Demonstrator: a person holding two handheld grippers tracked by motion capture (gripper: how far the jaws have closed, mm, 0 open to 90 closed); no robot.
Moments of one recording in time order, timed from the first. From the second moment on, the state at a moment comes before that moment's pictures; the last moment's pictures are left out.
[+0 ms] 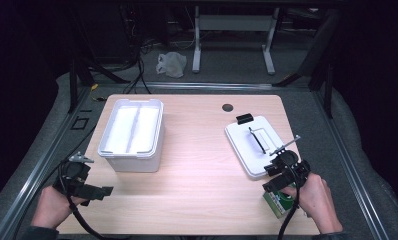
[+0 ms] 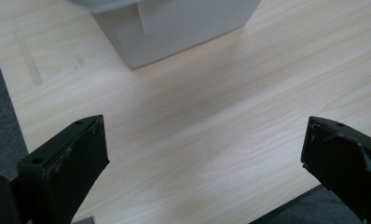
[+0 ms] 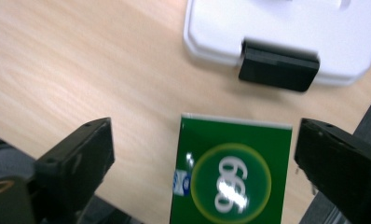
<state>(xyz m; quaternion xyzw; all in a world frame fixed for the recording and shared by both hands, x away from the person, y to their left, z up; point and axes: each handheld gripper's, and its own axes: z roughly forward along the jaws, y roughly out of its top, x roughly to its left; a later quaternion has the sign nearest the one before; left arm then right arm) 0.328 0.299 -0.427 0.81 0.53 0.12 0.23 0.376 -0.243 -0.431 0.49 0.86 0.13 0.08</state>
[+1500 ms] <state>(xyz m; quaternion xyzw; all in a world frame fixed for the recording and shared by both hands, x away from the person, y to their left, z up) 0.548 0.230 -0.396 0.78 0.61 0.05 0.09 0.373 -0.188 -0.452 0.40 0.90 0.13 0.08</state>
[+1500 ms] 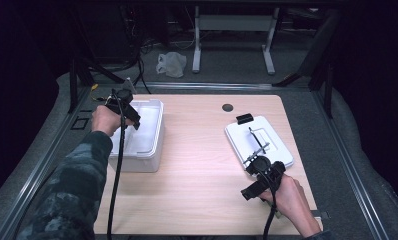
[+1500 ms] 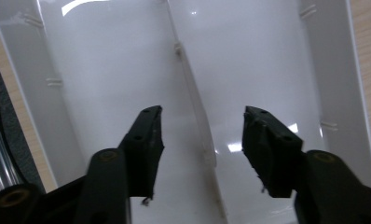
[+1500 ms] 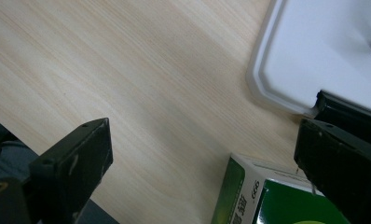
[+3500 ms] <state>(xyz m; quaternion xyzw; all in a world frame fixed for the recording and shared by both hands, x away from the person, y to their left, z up) 0.528 0.191 -0.418 0.89 0.45 0.06 0.04 0.373 -0.204 -0.448 0.42 0.89 0.14 0.09</state>
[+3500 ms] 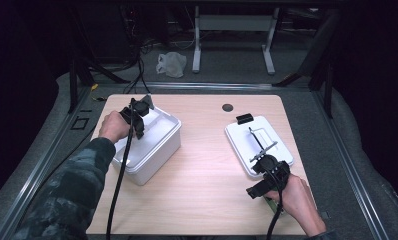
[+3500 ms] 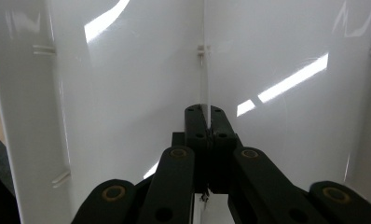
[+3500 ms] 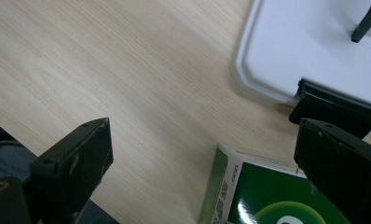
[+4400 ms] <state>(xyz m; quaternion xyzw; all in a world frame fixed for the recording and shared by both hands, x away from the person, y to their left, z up) 0.451 0.098 -0.418 0.99 0.12 0.06 0.05 0.373 -0.216 -0.444 0.43 0.89 0.14 0.09</state>
